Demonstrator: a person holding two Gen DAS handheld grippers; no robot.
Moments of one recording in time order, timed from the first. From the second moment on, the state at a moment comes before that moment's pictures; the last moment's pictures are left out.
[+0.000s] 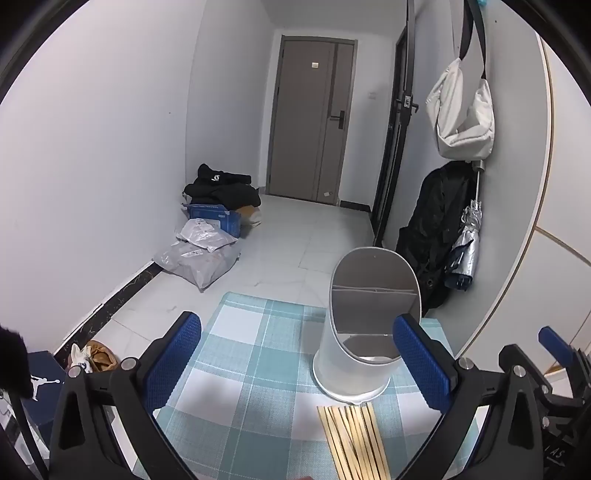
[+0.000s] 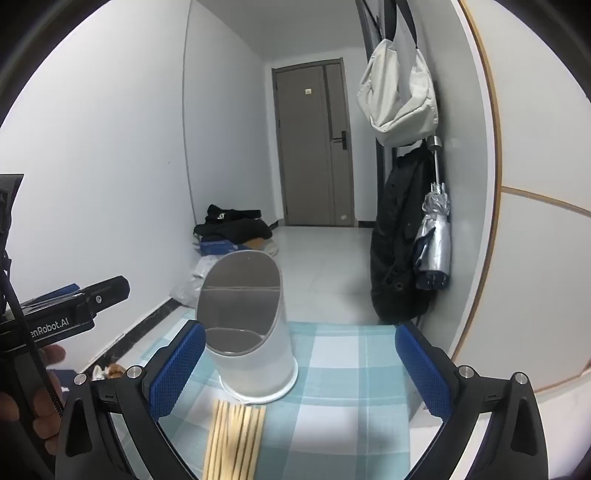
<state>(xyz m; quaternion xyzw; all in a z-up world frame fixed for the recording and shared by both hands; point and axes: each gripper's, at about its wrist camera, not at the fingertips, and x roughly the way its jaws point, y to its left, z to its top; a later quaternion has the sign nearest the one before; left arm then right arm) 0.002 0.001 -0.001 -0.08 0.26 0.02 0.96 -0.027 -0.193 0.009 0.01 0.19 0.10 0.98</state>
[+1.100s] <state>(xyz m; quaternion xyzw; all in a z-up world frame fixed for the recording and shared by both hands) 0.000 0.003 -0.002 -0.08 0.25 0.03 0.96 -0.029 -0.197 0.013 0.02 0.19 0.12 0.97</state>
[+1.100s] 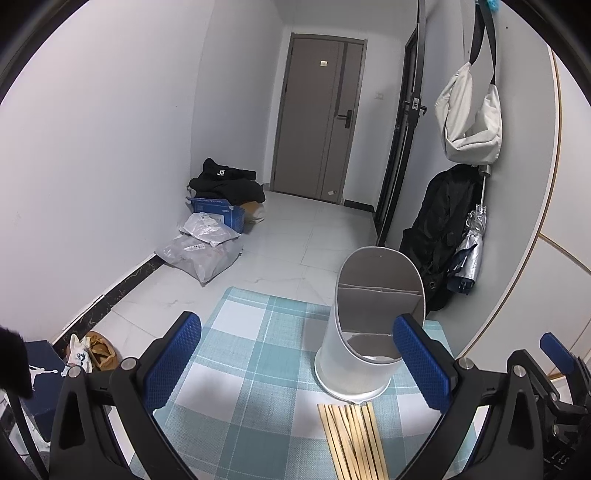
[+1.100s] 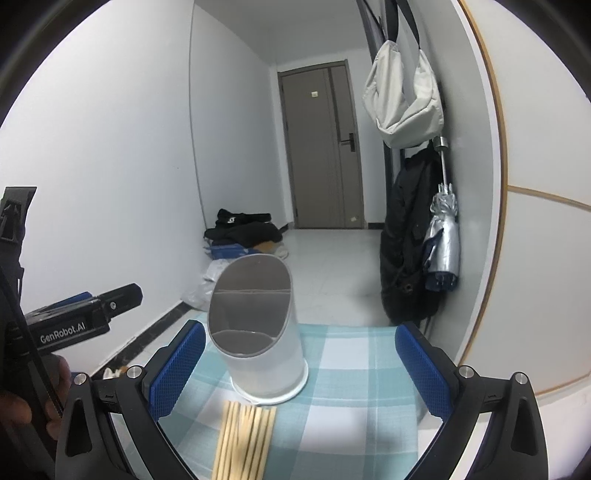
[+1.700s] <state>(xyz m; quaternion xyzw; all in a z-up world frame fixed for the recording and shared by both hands) -0.001 0.002 -0.004 -0.08 0.25 0.03 0.96 -0.033 -0.198 0.013 0.02 0.18 0.13 0.98</state>
